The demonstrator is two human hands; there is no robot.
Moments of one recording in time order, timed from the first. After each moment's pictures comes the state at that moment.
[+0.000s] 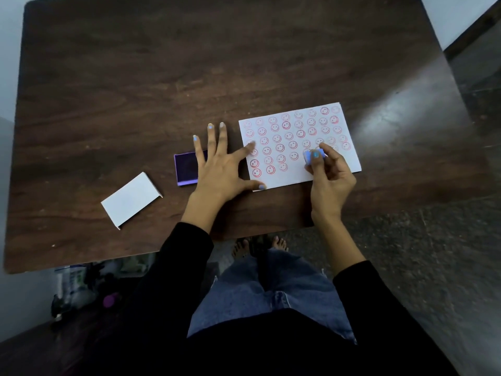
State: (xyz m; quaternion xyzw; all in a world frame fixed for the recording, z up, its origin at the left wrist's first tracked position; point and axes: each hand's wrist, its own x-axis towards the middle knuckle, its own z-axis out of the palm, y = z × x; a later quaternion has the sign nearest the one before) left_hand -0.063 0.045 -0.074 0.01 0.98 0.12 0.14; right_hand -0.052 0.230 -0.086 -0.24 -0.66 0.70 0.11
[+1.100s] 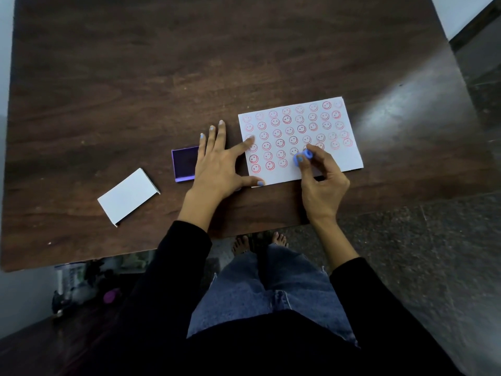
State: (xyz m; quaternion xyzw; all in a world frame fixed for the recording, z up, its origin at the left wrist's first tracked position) left_hand -0.065 0.042 -0.078 0.01 0.97 0.18 0.15; right_hand -0.044 0.231 -0.103 -0.11 -0.81 0.55 0.16
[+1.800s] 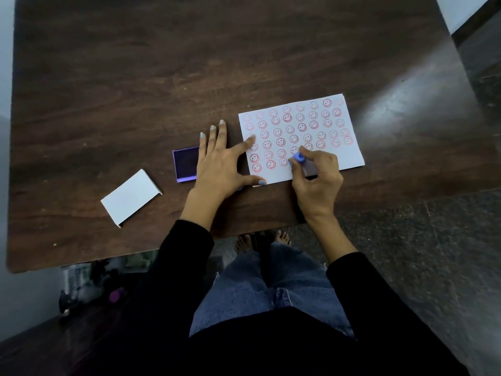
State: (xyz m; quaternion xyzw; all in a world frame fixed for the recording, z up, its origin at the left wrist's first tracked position) left_hand -0.068 0.044 -0.079 0.01 0.98 0.14 0.15; right_hand -0.047 0.228 -0.101 -0.01 -0.88 0.44 0.19
